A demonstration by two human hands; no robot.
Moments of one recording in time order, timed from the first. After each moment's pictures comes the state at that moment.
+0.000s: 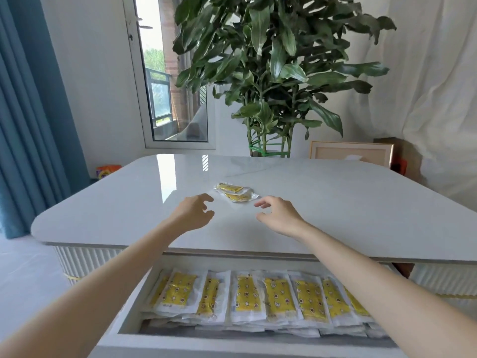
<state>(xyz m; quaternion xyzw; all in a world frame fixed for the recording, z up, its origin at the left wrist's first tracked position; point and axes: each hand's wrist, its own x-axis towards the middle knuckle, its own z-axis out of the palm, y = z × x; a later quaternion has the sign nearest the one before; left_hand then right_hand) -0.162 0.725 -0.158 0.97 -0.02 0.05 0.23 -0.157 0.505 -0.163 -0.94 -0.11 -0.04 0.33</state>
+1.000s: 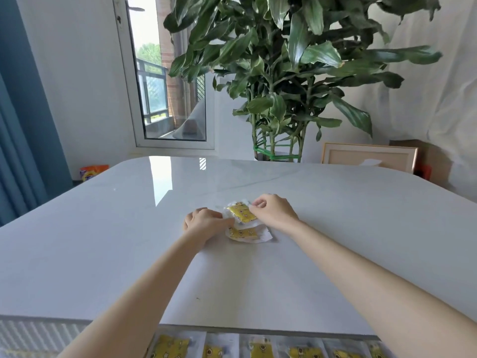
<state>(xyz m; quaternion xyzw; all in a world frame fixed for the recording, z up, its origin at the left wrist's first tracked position) -0.016 0.717 -0.202 0.90 0.11 0.03 0.41 0.008 0.555 -0.180 -0.95 -0.01 -0.04 0.30</state>
